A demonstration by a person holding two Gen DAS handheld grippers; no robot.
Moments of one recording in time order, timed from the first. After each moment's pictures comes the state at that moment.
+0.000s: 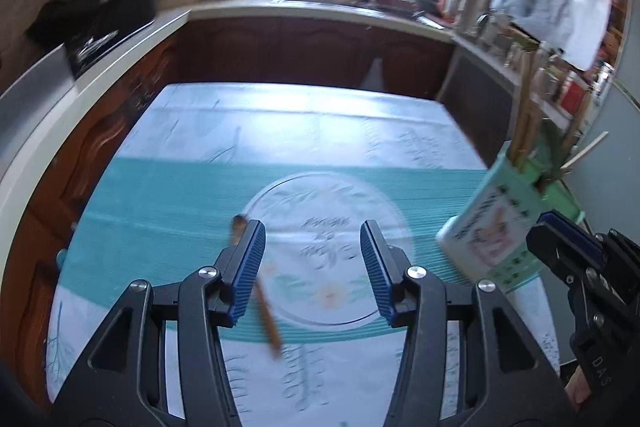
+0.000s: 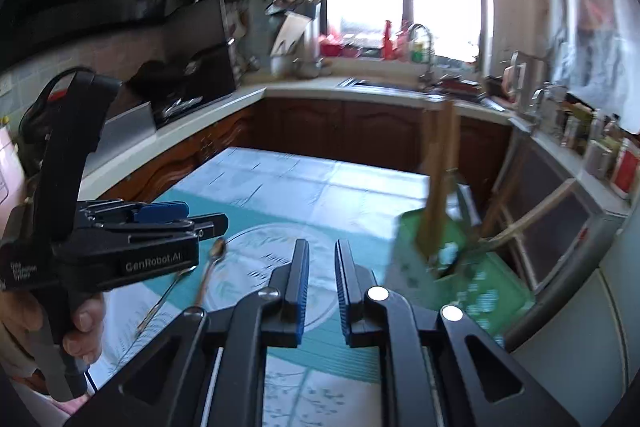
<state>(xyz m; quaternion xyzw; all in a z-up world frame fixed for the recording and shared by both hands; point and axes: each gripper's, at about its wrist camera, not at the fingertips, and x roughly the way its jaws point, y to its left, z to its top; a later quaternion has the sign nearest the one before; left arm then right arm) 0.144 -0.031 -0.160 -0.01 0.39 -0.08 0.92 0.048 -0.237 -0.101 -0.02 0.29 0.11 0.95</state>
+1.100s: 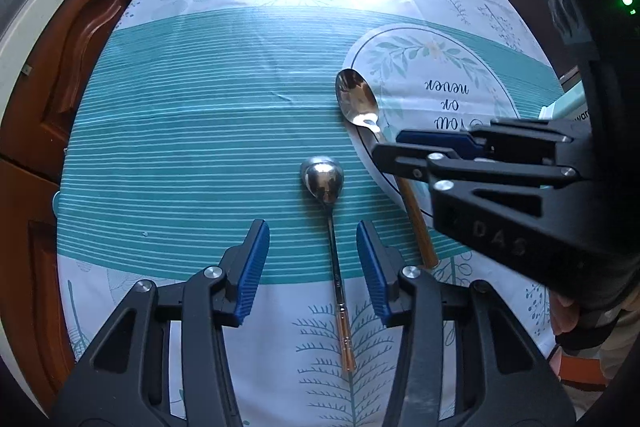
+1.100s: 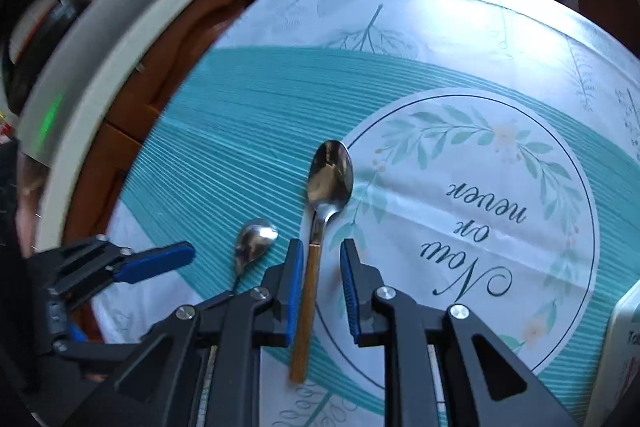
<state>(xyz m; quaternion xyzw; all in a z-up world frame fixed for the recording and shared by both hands) 0.208 0.056 -0.254 0.03 0.60 -0.10 0.80 0.204 -0.097 -0.233 0.01 0.58 0.24 0.78</state>
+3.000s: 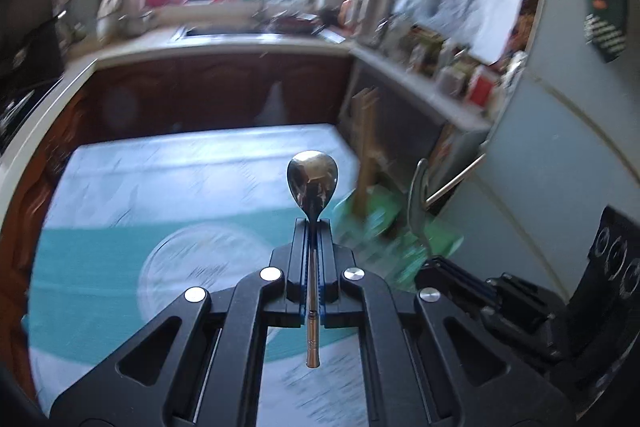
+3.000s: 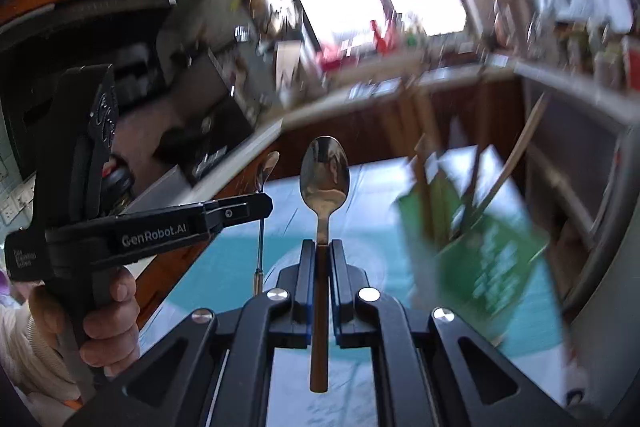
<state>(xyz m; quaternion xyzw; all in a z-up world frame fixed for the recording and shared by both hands) 0.143 -0.170 -0.051 0.01 0.34 -0.27 0.90 0.029 -0.306 -0.097 0.15 0.24 0.15 0.95</state>
